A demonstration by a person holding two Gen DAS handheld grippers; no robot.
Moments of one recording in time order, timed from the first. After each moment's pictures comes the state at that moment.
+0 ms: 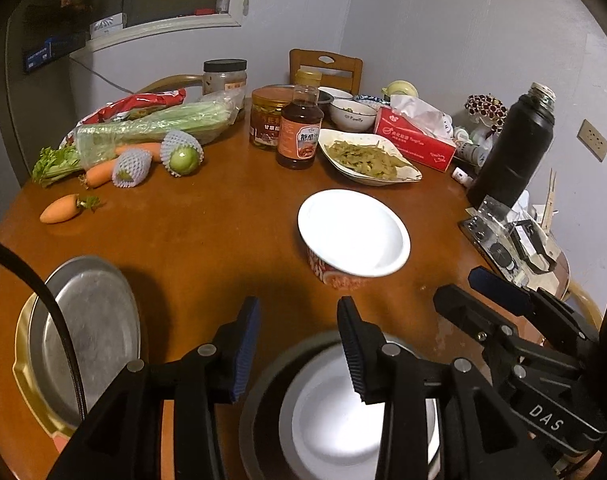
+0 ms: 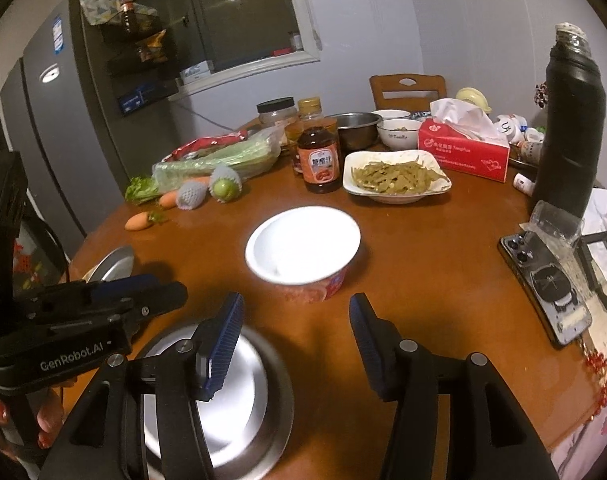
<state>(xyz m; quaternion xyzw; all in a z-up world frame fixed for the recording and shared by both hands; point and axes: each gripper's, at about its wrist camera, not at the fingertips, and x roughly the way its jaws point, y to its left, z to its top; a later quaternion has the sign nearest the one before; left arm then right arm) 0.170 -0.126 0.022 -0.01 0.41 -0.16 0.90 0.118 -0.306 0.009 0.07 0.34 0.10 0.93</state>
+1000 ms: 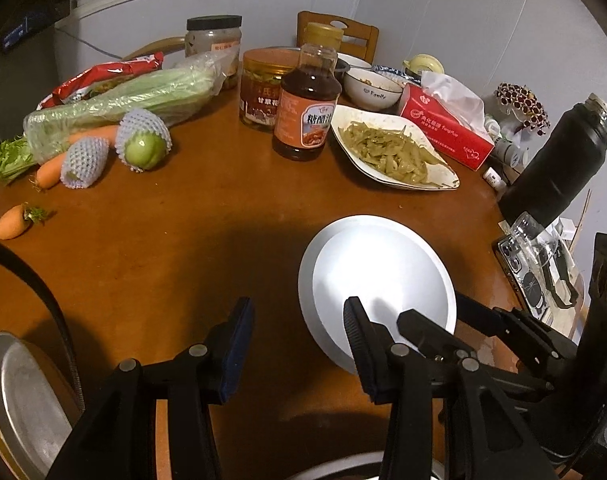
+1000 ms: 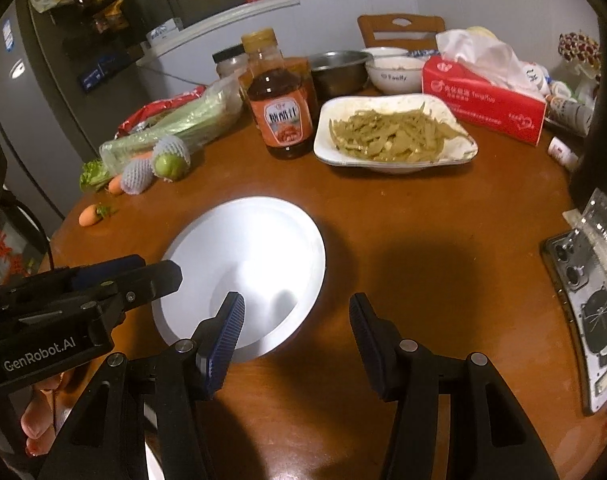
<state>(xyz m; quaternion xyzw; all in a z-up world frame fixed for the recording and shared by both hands) 0.267 -0.154 -0.009 -0.02 0.47 -0.15 0.87 0.226 -0.325 -0.040 0.09 0.44 0.10 0.89</state>
